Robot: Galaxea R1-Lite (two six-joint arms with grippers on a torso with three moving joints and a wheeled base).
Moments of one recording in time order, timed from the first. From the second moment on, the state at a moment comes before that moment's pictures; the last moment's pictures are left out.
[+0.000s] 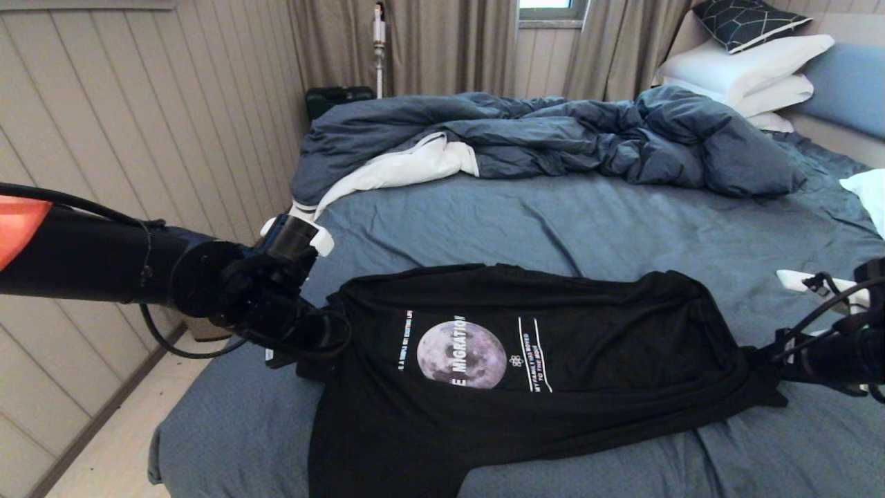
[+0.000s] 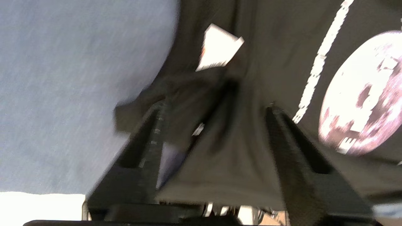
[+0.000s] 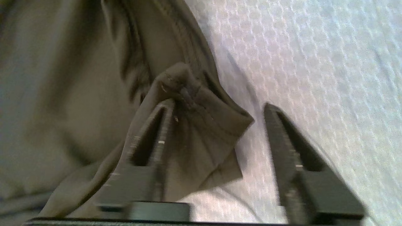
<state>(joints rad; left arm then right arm) -0.47 1.91 -1.21 0.31 -0.01 -0.64 -0.48 1.80 -0.93 0.08 0.27 0.02</state>
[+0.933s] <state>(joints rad) -0.47 1.72 -1.01 0.29 -0.01 -0.63 -0.49 1.54 -0.76 0.08 0.28 0.00</state>
